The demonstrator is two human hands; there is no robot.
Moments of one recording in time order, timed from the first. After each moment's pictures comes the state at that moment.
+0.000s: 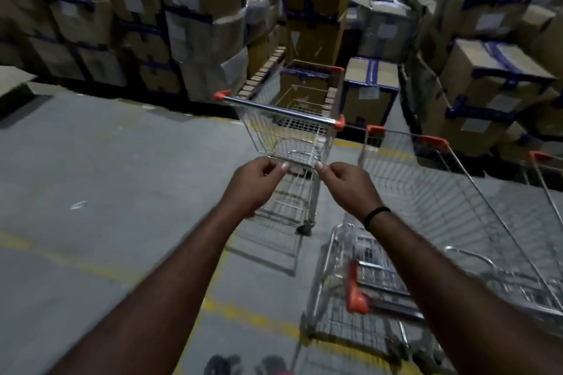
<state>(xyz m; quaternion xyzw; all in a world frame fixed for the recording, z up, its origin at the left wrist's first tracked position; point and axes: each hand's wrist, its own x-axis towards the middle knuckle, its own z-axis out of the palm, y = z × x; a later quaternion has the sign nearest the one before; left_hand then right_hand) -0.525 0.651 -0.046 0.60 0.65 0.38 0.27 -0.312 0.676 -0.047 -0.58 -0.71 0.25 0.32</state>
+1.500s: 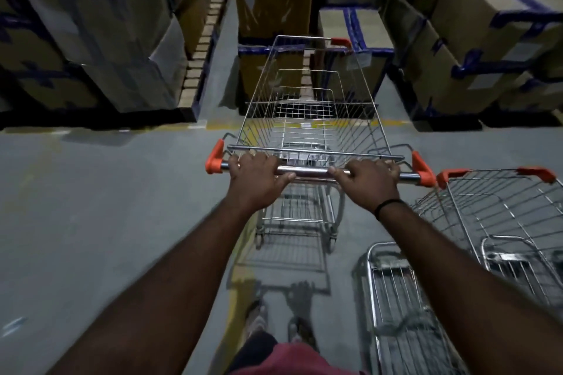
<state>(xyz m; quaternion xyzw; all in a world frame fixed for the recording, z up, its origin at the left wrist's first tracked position) -0.672 1.186 -0.138 0.81 0.57 0.06 0.11 -0.421 1.145 -0.141 -0.77 -0.63 0.05 0.05</state>
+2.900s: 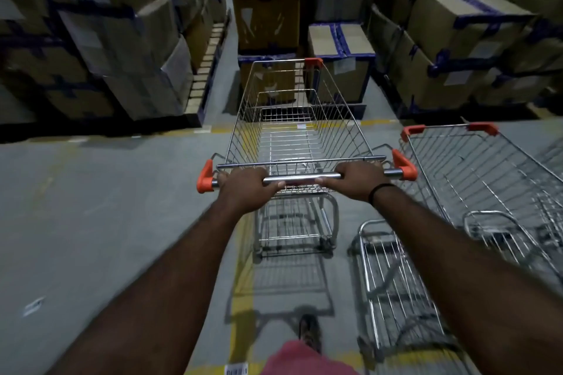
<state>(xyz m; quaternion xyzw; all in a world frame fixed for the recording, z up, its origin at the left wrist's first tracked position) -0.699 0.995 -0.119 0.79 0.61 0.00 0.12 -0.437 0.967 -0.111 -0.69 -0.71 0.12 -0.02</state>
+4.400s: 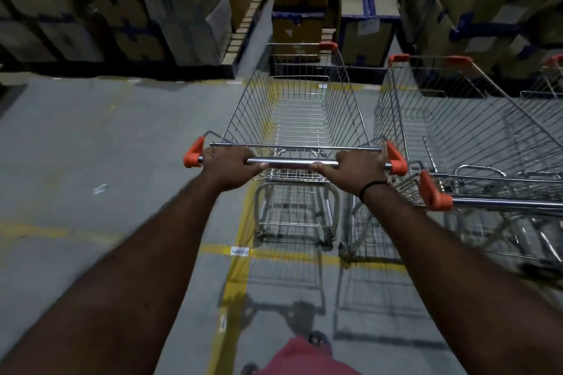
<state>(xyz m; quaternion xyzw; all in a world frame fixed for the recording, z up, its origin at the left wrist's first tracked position) -0.732 0.609 -0.112 0.76 0.65 0.00 0.11 -0.446 0.589 -0.115 -0.70 -0.71 0.05 -0.01</state>
